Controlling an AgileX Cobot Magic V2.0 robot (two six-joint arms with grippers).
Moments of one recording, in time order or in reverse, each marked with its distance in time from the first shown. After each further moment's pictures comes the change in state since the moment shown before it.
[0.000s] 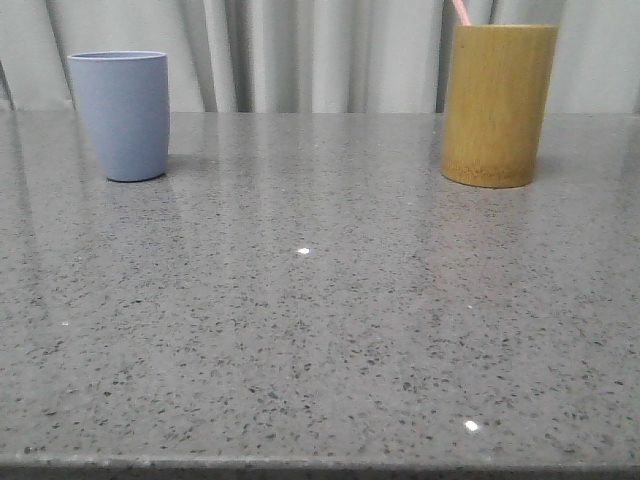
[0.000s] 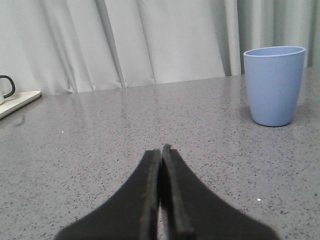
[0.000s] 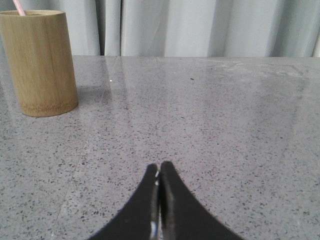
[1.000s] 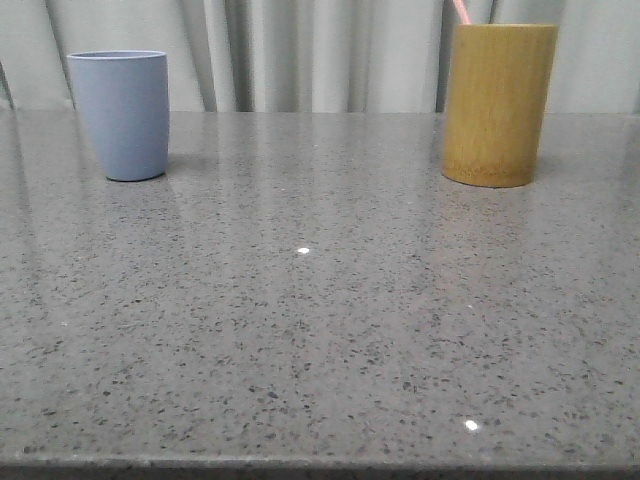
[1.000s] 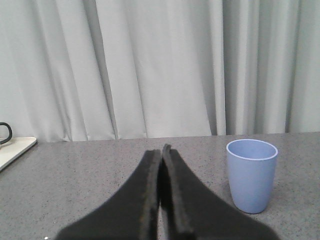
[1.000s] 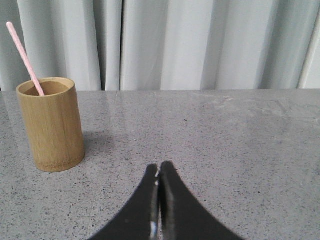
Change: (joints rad) left arm 0.000 0.186 -0.466 -0.077 0.224 0.000; right arm 0.000 0.167 -0.427 0.002 0.274 0.000
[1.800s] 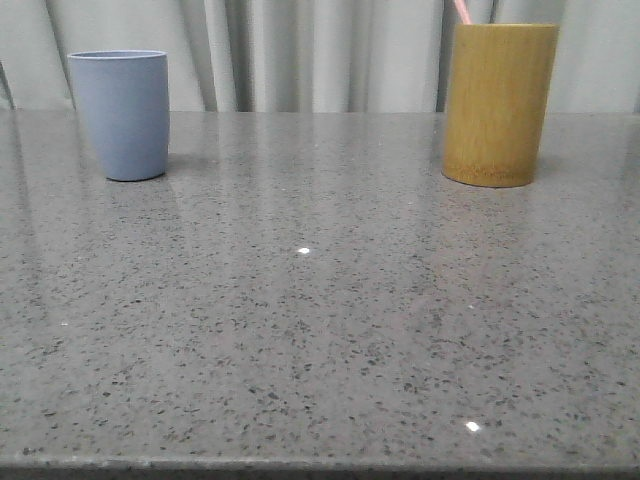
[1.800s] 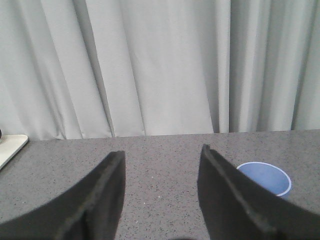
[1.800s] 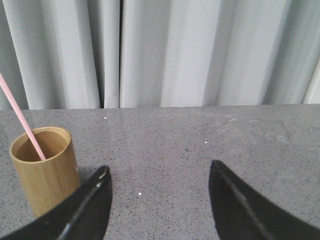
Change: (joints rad) left arm 0.000 0.428 -0.337 -0.002 0.045 0.002; right arm 0.000 0.431 -0.380 0.000 0.019 0.000
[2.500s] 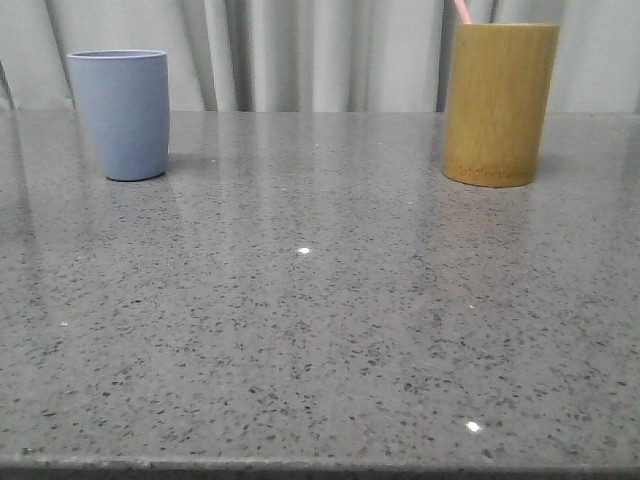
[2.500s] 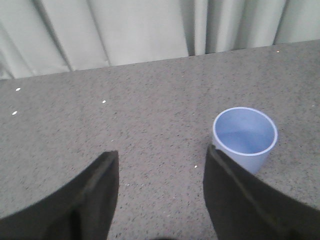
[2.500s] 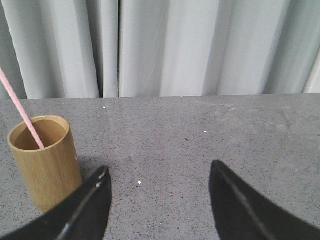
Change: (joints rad) left arm -0.057 0.427 -0.401 -0.028 0.370 0.077; right arm 0.000 0.000 0.000 0.000 0.037 0.002
